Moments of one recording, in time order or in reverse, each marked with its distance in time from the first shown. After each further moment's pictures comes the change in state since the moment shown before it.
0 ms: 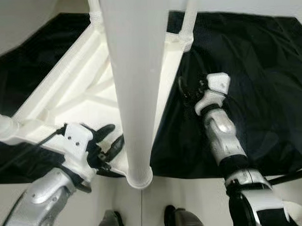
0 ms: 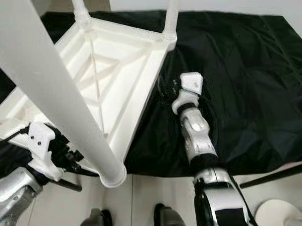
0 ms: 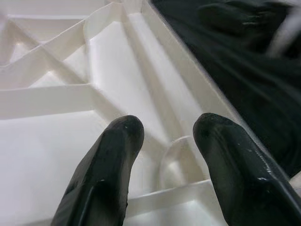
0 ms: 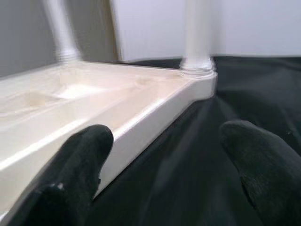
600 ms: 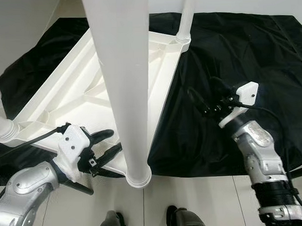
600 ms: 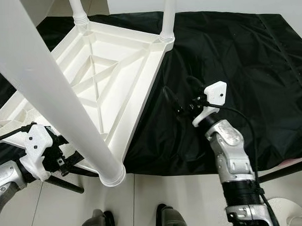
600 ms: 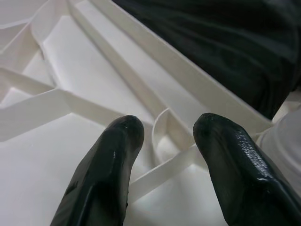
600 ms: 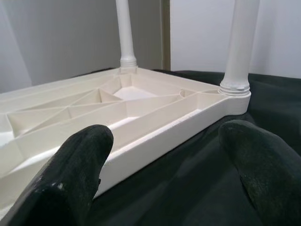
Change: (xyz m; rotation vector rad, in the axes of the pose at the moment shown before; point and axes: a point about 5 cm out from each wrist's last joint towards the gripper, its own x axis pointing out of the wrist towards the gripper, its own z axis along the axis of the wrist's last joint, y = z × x) left arm -0.007 0.014 -0.008 0.195 0.103 -0.301; right arm -0.035 -0.015 0.045 -0.038 0.021 0.289
